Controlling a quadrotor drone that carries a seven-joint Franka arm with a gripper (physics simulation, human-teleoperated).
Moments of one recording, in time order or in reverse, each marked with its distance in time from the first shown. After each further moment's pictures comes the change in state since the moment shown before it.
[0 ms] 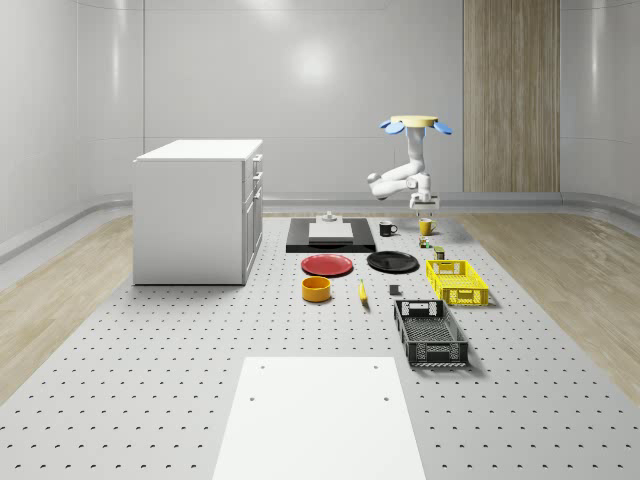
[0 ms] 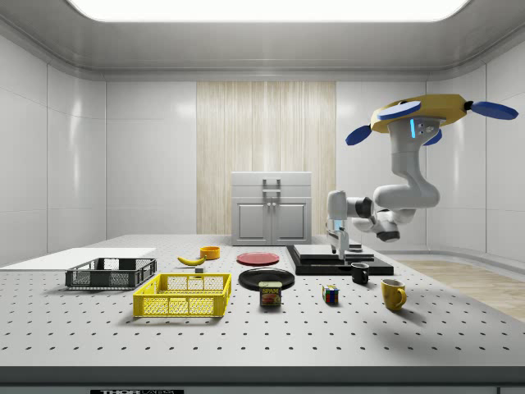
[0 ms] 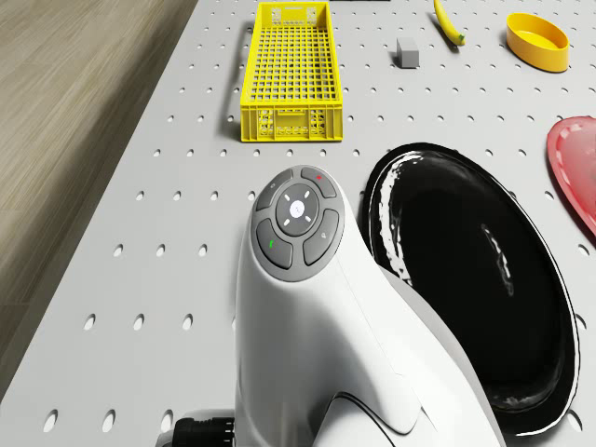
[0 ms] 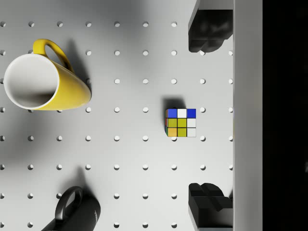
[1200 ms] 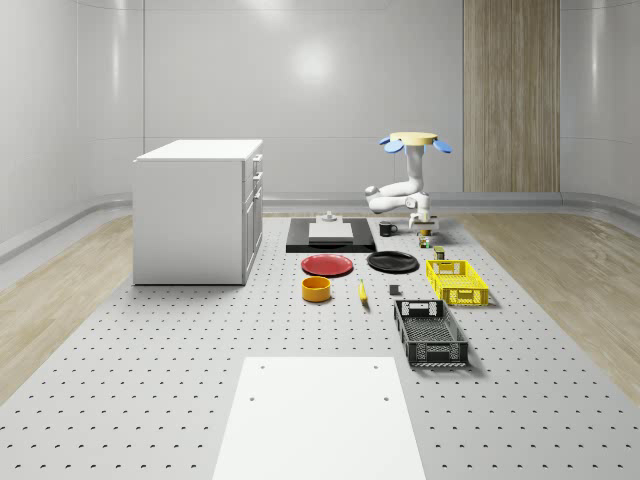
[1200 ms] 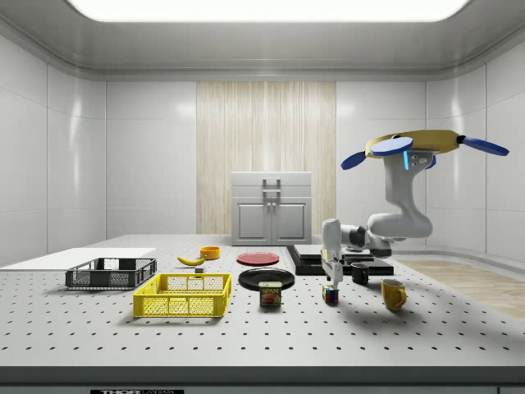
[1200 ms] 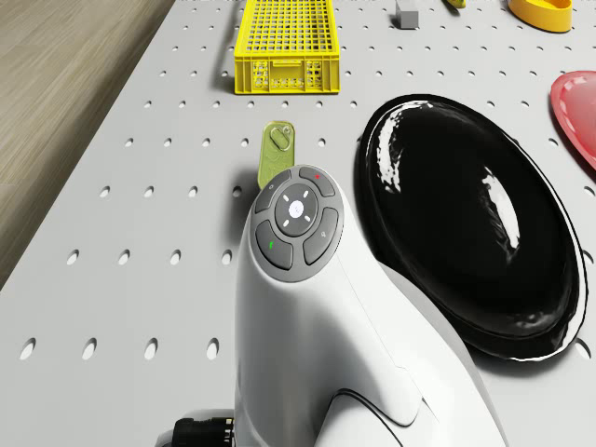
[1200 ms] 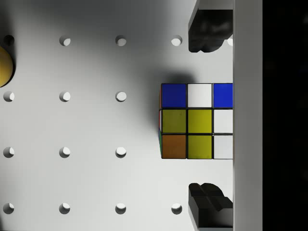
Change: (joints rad) arm -0.038 -0.113 0.034 0.008 0.058 0.103 0.035
